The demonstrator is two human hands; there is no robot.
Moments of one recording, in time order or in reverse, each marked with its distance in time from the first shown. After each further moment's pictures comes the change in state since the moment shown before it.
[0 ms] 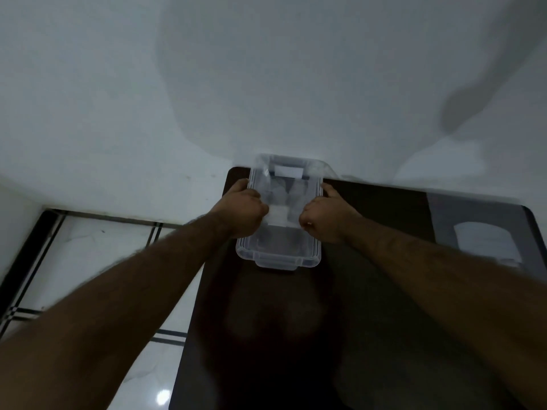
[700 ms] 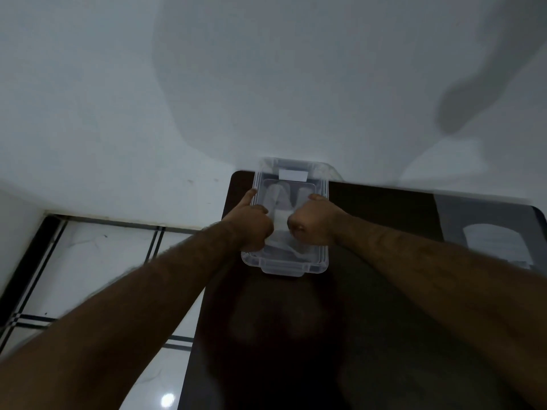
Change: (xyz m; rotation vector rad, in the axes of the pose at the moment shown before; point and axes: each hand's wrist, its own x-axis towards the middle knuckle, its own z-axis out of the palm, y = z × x) left_hand 0.005 0.013 -0.006 -0.010 -0.342 0.029; right_hand 0.036 -0.019 -0.012 0.177 -0.020 -0.061
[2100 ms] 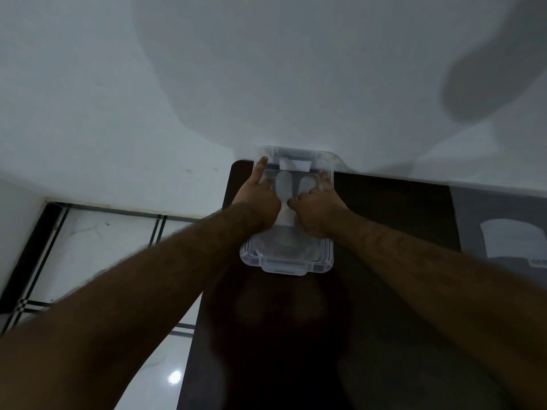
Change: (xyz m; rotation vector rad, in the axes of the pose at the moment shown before) left_hand 0.028 -0.002 -0.023 0.261 -0.067 -0.119; right_hand 0.030 0.001 0.015 -0.178 -0.041 0.185
